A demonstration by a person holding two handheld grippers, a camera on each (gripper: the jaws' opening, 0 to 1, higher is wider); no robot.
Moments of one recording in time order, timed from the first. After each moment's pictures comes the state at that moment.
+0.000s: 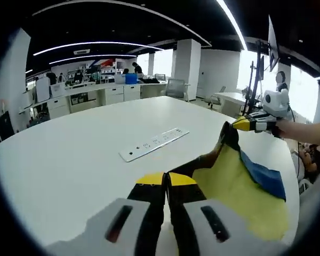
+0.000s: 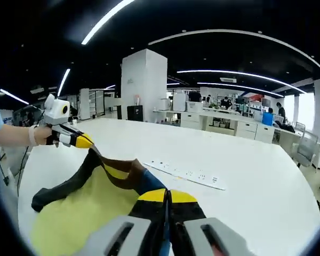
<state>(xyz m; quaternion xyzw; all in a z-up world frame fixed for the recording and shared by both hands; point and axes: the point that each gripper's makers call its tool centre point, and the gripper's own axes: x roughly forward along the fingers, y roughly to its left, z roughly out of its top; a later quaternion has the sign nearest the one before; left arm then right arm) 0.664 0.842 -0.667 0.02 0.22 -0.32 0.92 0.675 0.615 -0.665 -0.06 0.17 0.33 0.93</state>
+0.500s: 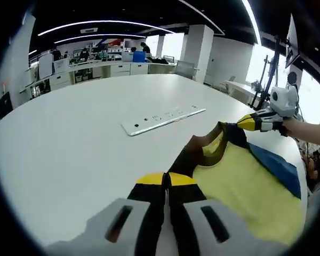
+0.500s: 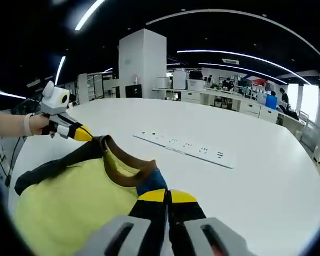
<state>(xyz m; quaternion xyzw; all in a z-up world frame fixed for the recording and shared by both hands) 0.689 0.846 -0.737 0.01 0.30 -0.29 0.91 0.700 0.626 -0.732 -0.08 0.24 0.32 0.91</state>
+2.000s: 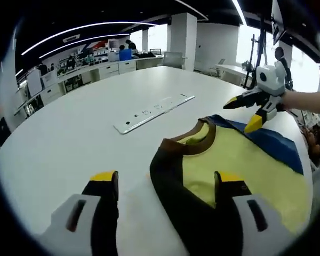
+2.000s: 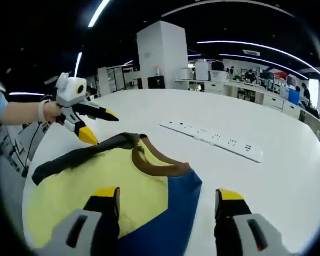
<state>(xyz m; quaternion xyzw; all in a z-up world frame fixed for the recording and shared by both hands) 0.650 0.837 -0.719 0.10 0.29 -0.33 0.89 0.664 0.646 -0.734 -0.08 0.27 0.42 0.86</state>
